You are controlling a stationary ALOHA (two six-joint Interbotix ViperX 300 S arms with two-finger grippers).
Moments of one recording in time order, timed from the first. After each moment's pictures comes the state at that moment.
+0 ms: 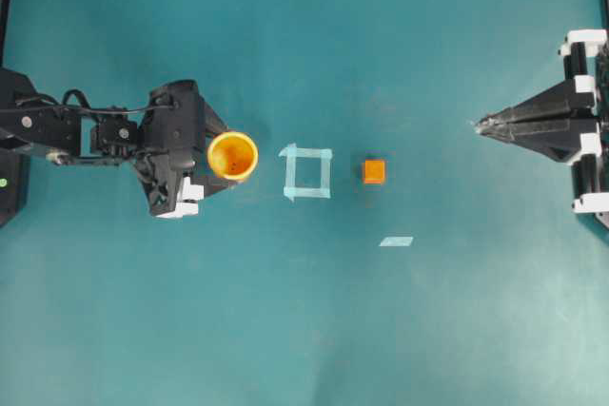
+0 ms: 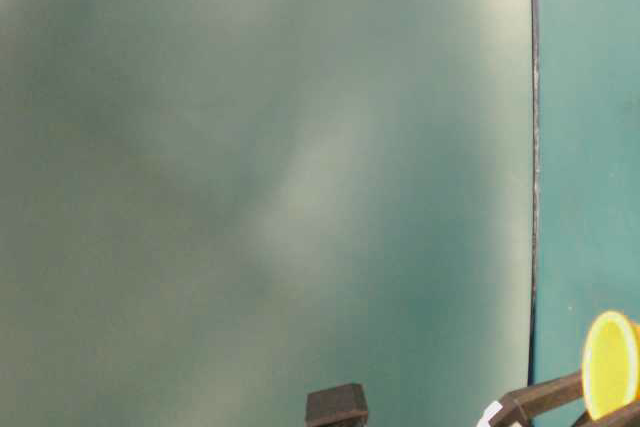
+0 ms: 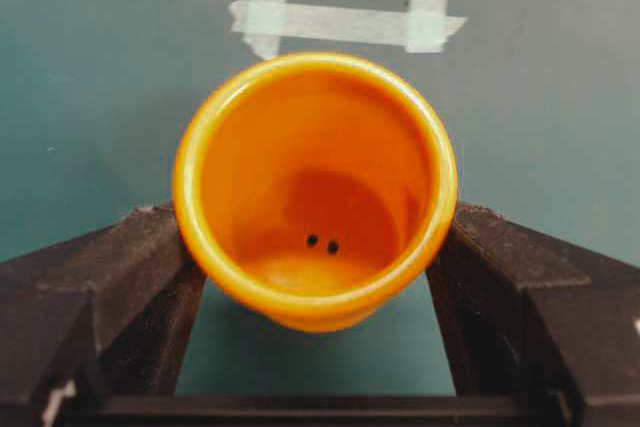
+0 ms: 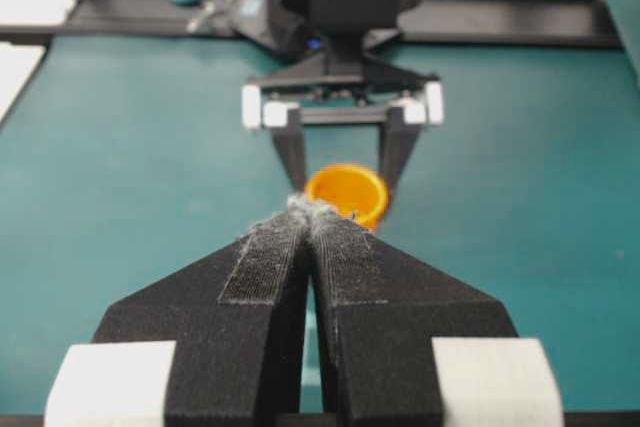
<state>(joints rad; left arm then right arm) 0.06 -0.01 1.00 0.00 -0.41 0.03 0.00 -0.89 1.09 0.00 -0.15 0.00</state>
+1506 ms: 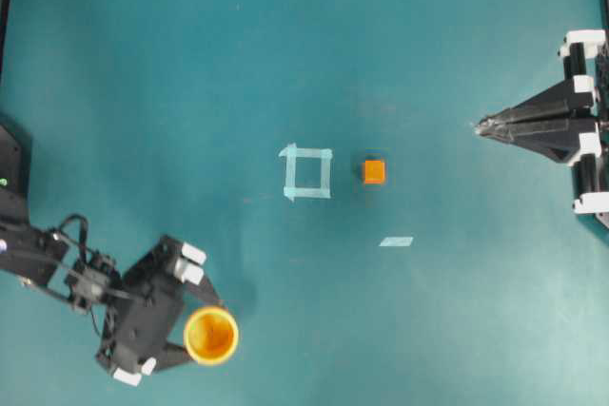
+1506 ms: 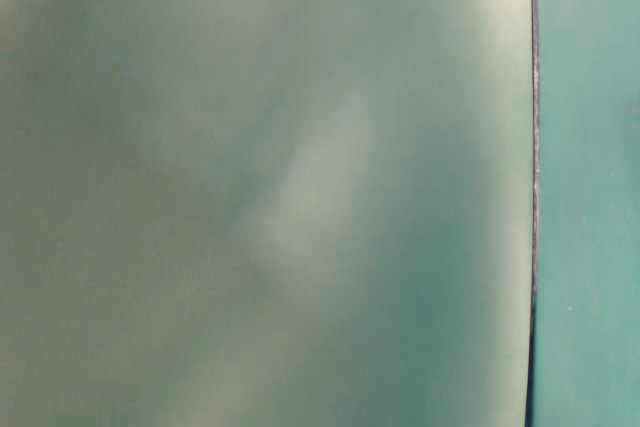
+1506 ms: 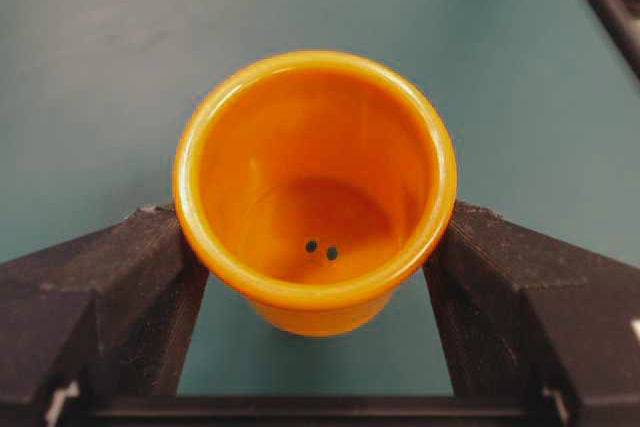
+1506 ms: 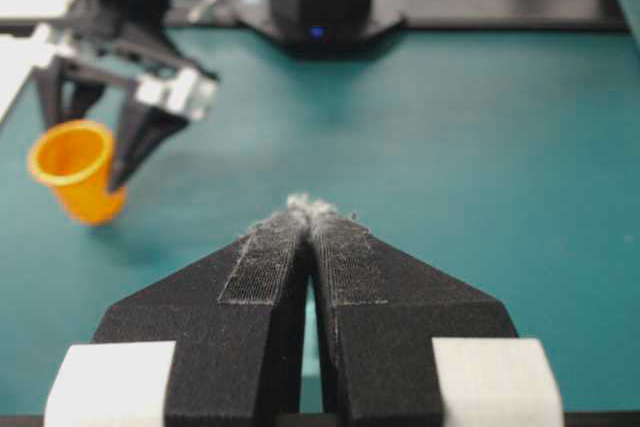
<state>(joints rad) -0.49 0.02 0.90 0.00 -0.37 0.01 0.00 -0.89 1.08 0.00 -0.13 0.02</state>
